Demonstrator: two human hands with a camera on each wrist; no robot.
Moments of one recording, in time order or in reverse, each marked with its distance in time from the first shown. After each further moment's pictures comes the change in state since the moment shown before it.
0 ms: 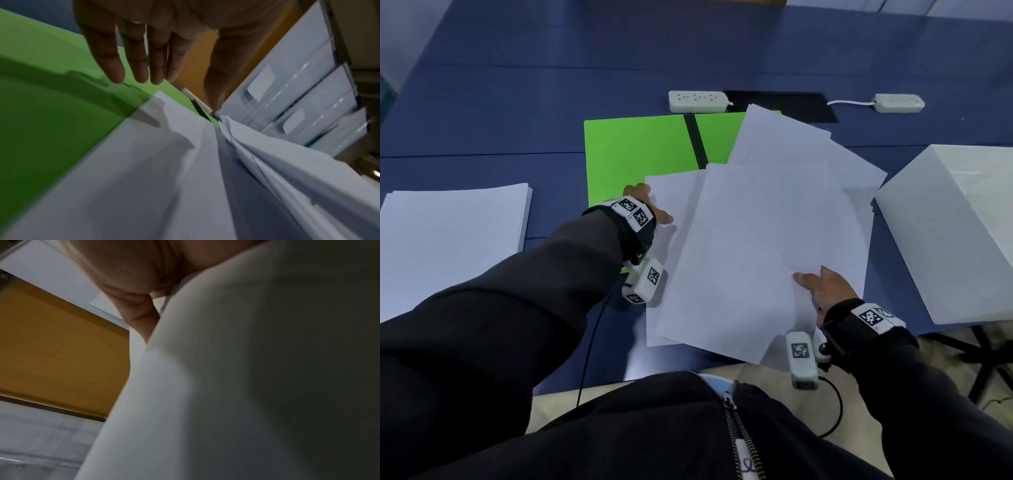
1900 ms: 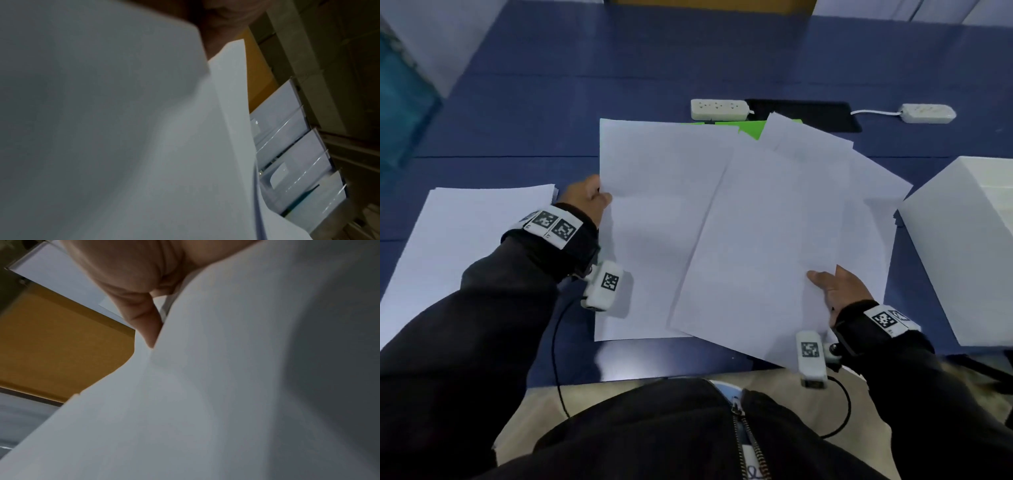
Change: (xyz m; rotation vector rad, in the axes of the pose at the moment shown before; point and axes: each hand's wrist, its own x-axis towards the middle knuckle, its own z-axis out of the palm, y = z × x) left_hand -0.054 -0.079 -0.054 -0.269 0.355 0.124; right_hand 0.013 -0.012 0.004 -0.093 0.006 -0.065
